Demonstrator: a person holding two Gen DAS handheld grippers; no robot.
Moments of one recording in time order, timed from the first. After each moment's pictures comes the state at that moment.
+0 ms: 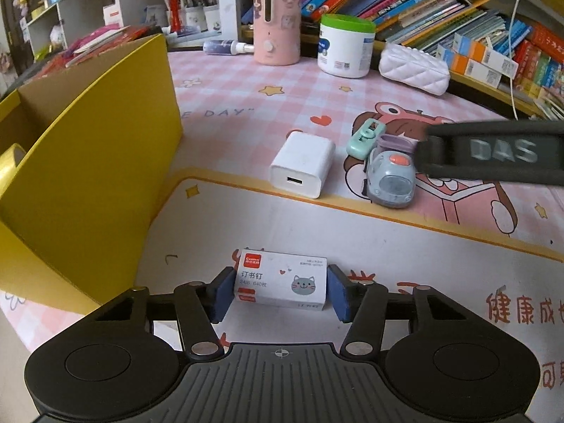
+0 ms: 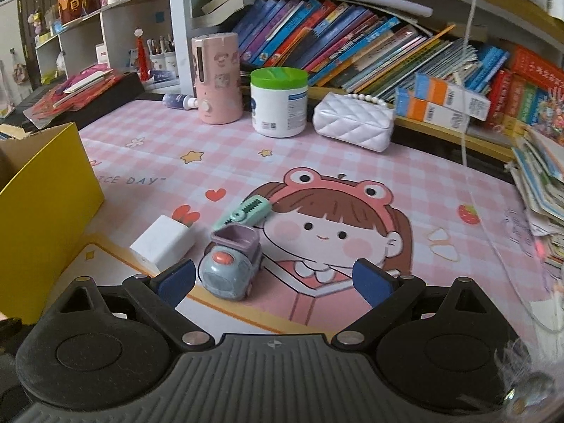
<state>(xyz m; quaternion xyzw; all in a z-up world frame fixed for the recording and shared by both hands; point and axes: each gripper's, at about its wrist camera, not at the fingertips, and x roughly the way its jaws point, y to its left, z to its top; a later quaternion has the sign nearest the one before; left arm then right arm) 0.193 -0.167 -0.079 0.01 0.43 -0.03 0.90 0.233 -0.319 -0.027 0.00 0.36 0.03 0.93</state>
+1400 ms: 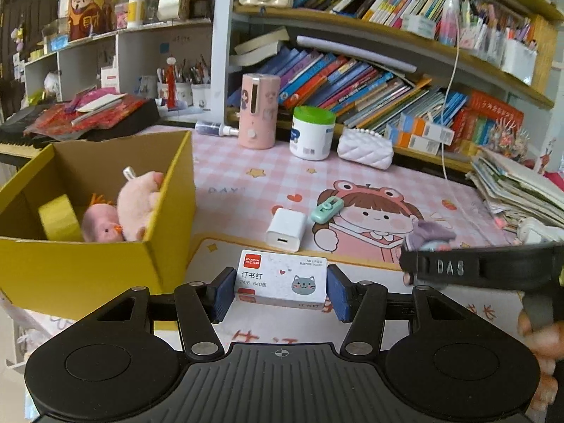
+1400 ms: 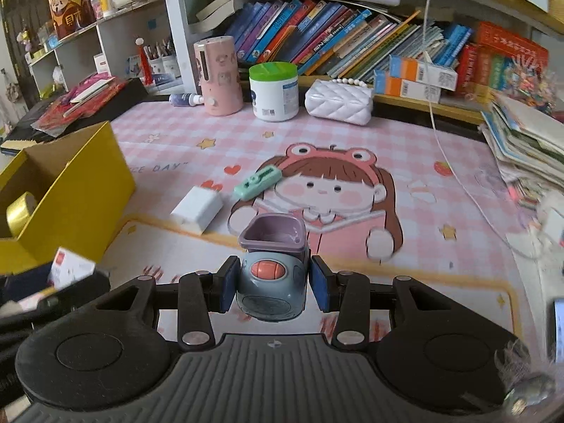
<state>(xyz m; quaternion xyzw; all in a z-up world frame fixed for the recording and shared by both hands) 0.110 -0.118 -0.006 -0.02 0.31 -0.10 0.94 0.143 -0.304 0.003 0.04 0.37 0.01 0.93</state>
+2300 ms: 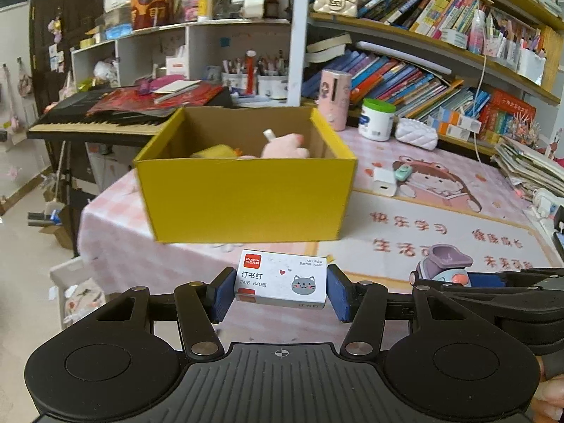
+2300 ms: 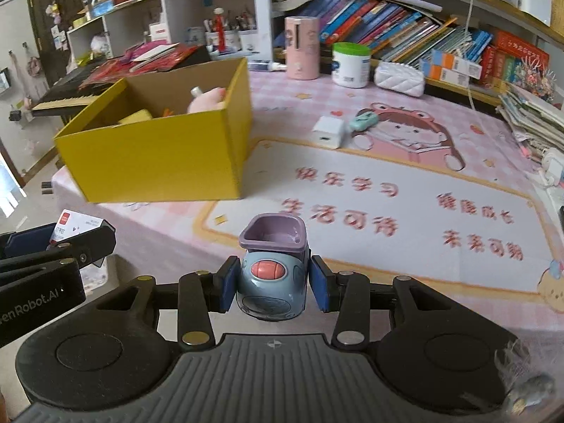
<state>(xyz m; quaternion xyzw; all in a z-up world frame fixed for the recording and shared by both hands) 0.004 0.052 -0.005 -0.01 0.32 -0.07 0.94 0.009 -0.117 -0.002 0.03 0.38 0.02 0.92</state>
